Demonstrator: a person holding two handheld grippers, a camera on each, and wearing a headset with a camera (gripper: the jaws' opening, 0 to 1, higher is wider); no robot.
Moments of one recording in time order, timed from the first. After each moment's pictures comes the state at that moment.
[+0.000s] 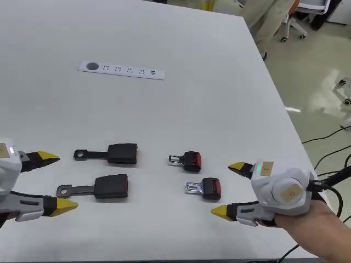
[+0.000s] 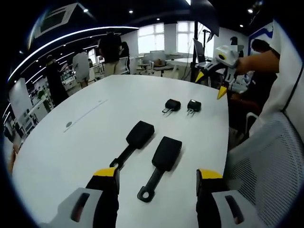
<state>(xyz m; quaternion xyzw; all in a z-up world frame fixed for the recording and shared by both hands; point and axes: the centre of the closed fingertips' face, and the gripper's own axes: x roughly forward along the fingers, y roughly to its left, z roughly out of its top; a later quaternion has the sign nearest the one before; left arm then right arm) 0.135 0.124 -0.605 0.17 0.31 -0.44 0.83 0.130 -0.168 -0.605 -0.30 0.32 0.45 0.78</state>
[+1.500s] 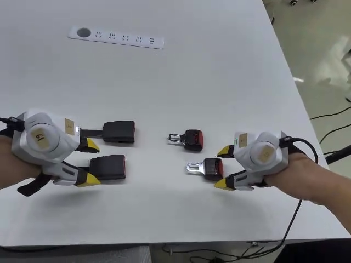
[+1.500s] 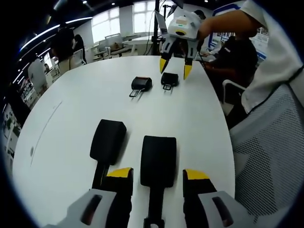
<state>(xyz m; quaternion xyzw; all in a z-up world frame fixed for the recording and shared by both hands) 0.152 0.061 -0.664 0.27 0.35 -0.57 0.69 0.153 -0.185 -0.676 -0.36 0.40 0.53 0.66</state>
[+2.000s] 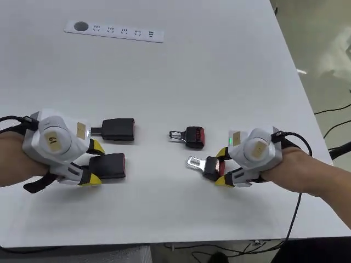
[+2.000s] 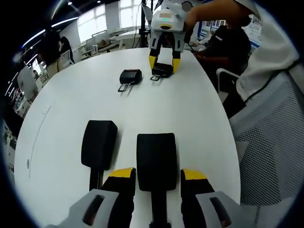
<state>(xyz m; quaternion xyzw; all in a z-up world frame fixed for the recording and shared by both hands) 0.150 0.058 -0.683 0.31 0.36 -0.60 0.65 0.151 -0.182 -0.693 -0.36 0.41 0.55 0.63</state>
